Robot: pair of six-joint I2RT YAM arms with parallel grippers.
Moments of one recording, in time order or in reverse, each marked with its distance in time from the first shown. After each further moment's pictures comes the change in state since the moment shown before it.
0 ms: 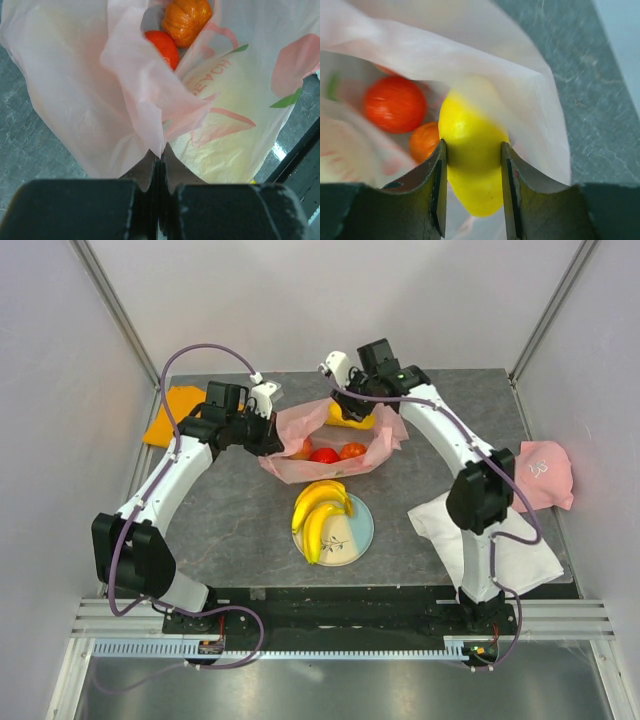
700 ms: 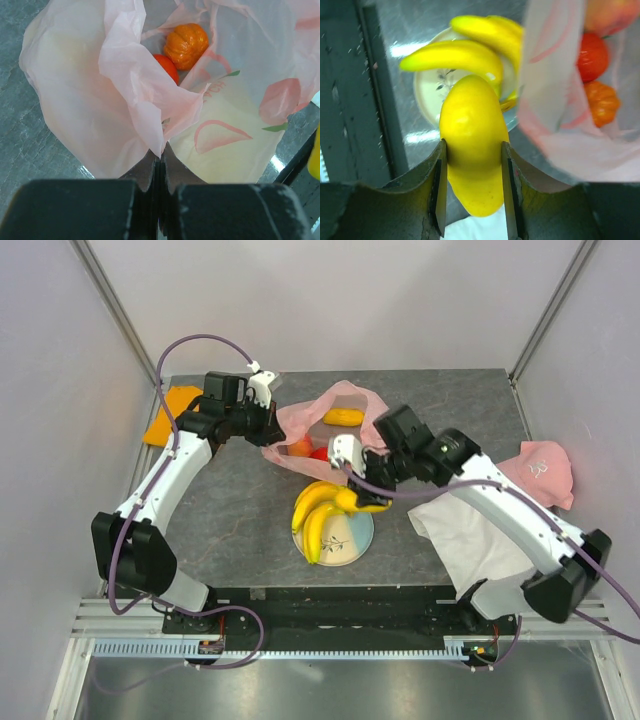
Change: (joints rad) left arm 0.000 0.016 0.065 0.031 -0.002 -0.045; right arm 0.206 -0.667 -0.532 -0.213 -0.233 -0.024
